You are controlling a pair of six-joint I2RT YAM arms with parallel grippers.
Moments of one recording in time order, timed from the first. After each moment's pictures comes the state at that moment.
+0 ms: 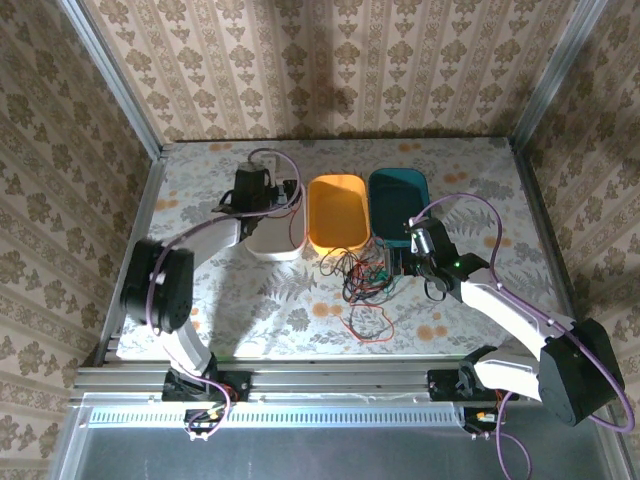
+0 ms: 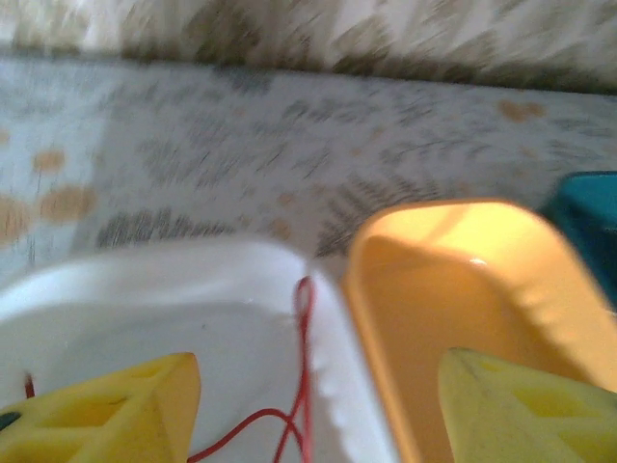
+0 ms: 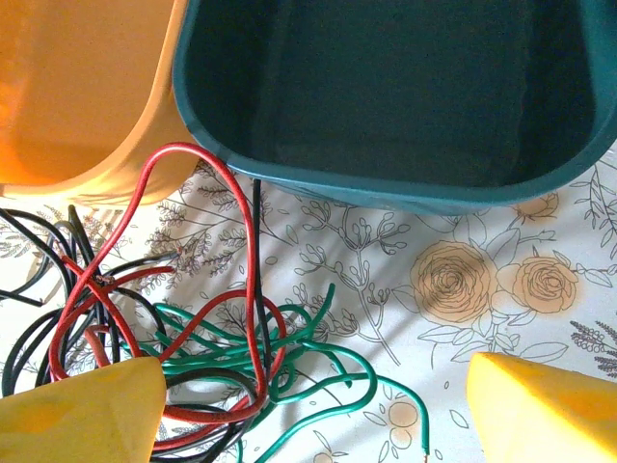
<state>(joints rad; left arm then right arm) -0.40 1.66 1.08 0.12 0.13 -0.24 0.42 1.17 0.68 -0.37 0.10 0.32</state>
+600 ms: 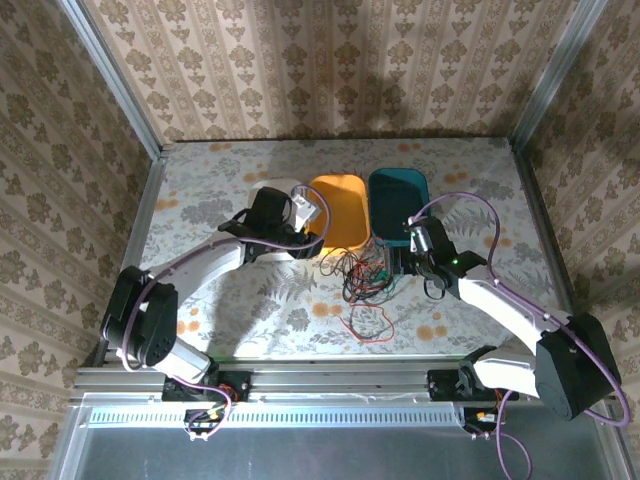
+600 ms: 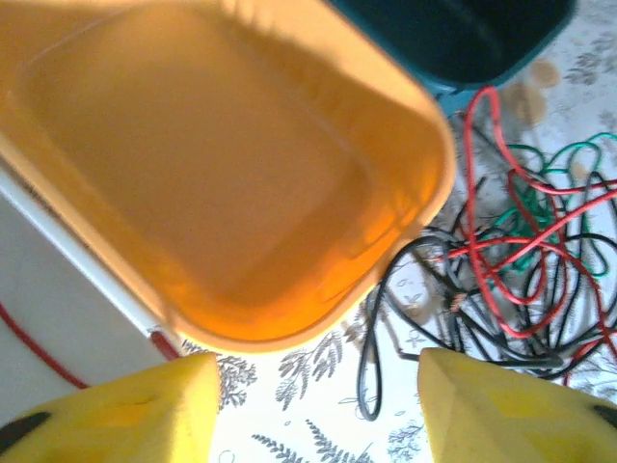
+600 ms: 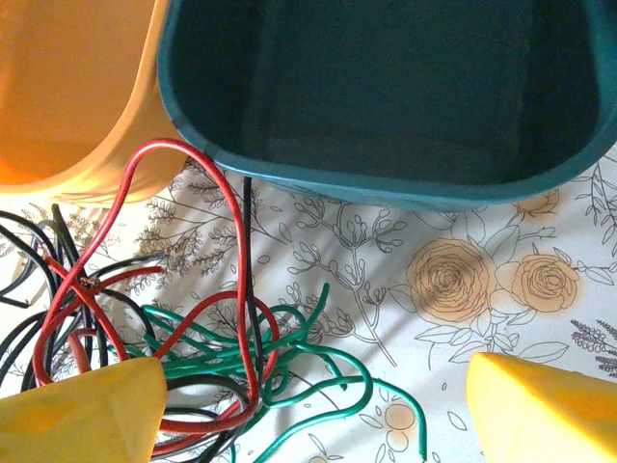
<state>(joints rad) -0.58 1.52 0.99 -0.27 0.33 0.07 0.41 1.20 0.69 -0.37 0.10 0.32</state>
